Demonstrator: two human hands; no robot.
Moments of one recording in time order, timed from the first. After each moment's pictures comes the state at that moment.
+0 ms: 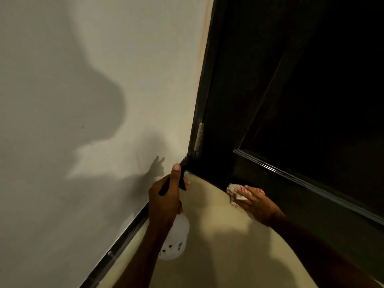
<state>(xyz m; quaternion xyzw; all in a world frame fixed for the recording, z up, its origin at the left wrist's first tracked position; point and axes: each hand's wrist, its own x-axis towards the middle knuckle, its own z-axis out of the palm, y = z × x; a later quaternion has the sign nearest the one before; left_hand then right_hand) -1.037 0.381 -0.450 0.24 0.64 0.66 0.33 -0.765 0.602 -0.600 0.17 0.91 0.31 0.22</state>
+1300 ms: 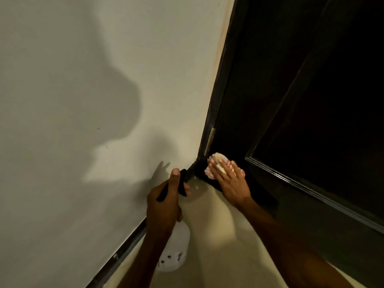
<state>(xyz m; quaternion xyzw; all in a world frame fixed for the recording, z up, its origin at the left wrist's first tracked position) -1.049 0.374 -0.446 0.20 0.63 0.68 0.31 -0.905 0.607 -0.560 0.30 0.91 0.29 -0.03</state>
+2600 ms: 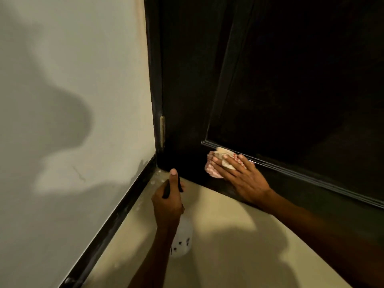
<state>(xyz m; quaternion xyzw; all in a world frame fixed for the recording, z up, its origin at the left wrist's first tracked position) -0.958 0.447 -0.511 0.22 0.65 0.65 0.33 -0.745 0.604 -0.534 0.27 0.90 0.34 -0.03</state>
